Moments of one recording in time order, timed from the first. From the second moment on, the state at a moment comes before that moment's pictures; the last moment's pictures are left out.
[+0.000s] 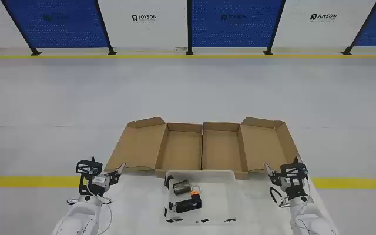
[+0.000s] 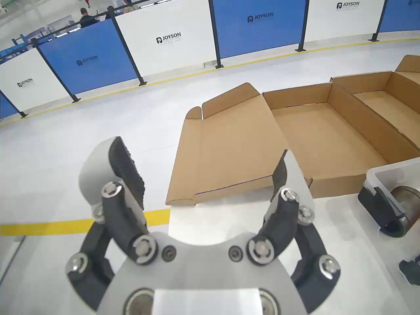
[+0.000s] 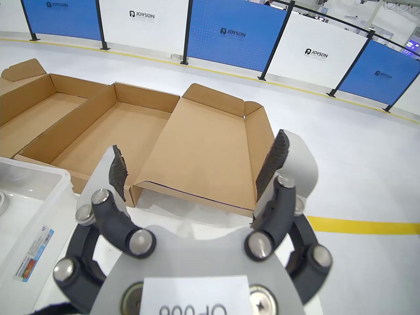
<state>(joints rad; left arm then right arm) 1.73 -1.15 -1.60 -1.80 1.33 0.00 0.00 -1.73 -1.15 1.60 -1.80 -1.33 0.00 0.00</state>
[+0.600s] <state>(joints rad) 1.73 -1.15 -1.60 -1.80 1.33 0.00 0.00 -1.55 -1.15 1.48 -1.91 -1.30 -0.28 0.27</state>
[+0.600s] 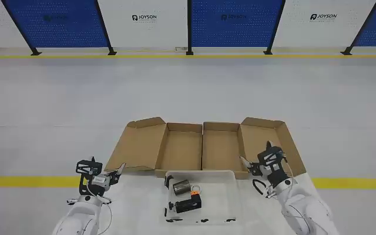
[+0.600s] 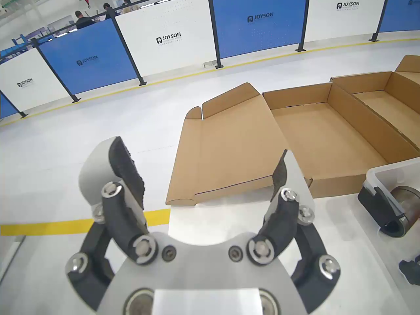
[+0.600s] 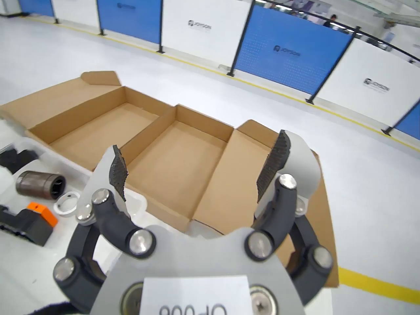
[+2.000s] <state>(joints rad) 1.73 -1.15 -1.60 -1.80 1.33 0.00 0.00 -1.28 -1.19 0.96 -1.70 -1.52 -0.52 0.64</state>
